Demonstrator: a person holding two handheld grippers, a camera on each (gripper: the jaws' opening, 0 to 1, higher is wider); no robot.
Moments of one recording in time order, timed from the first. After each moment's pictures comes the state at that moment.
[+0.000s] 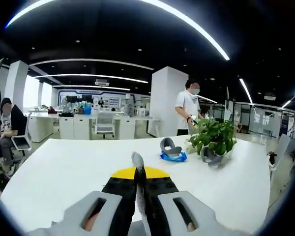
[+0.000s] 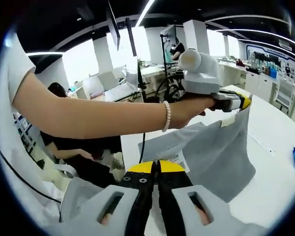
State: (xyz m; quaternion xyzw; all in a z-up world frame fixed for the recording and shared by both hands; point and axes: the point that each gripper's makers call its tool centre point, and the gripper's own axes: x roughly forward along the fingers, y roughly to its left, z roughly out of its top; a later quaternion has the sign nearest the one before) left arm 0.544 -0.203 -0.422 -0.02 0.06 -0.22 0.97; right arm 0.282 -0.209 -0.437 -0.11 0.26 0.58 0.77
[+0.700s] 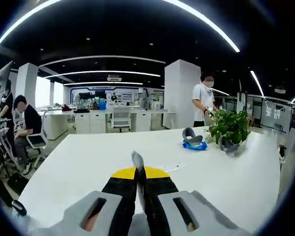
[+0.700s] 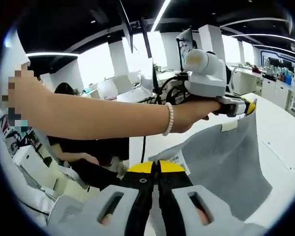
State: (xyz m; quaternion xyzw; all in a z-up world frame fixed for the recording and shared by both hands) left arm 0.538 -0.112 -0.448 0.01 0.09 -0.16 0.98; right arm 0.285 -0.134 -0.457 -0.08 0.24 0.63 0.73
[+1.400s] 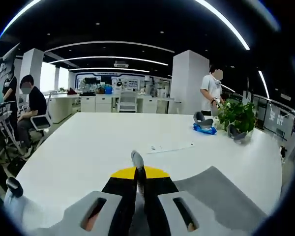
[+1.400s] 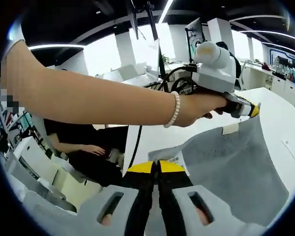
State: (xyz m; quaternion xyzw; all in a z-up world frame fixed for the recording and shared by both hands) left arm 0.554 -0.045 -0.544 -0.02 0.16 -0.14 0.98; right arm 0.287 -0.082 -0.533 -0.11 0.26 0.66 0.70
